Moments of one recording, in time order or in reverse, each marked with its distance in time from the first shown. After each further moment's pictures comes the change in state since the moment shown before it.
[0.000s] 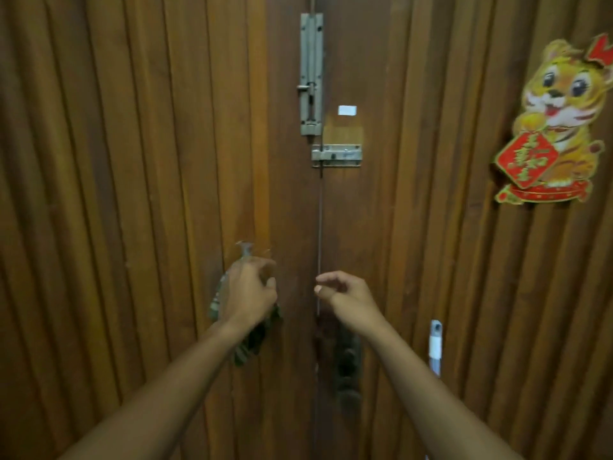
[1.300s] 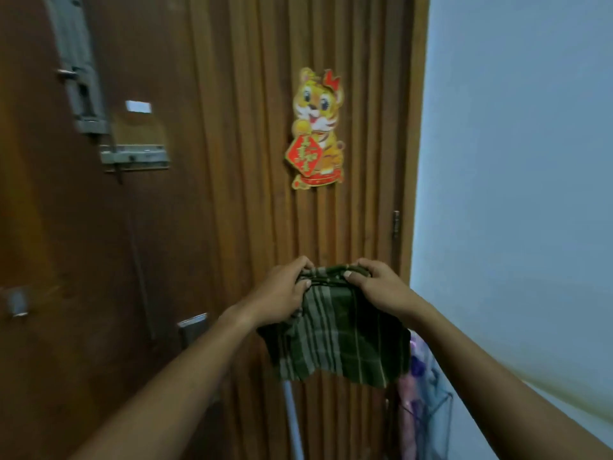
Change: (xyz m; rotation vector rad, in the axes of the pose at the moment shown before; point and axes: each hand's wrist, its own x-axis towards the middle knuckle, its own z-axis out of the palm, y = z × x) left_hand -0.060 0.226 0.071 -0.581 -0.862 0.805; right_hand -0.174 -0.018 -0.235 -0.260 0.454 0.262
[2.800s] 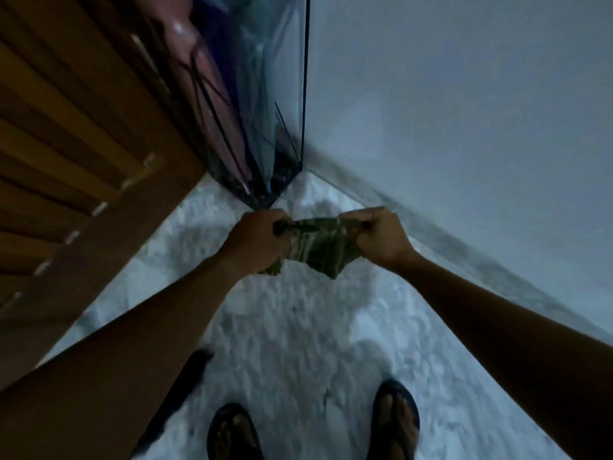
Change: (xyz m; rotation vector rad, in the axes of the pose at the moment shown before) left_hand 0.064 -0.234 1.018 -0.270 -0.664 -0.480; right_hand -0.119 1.029 -0.056 -0.183 0.003 0.688
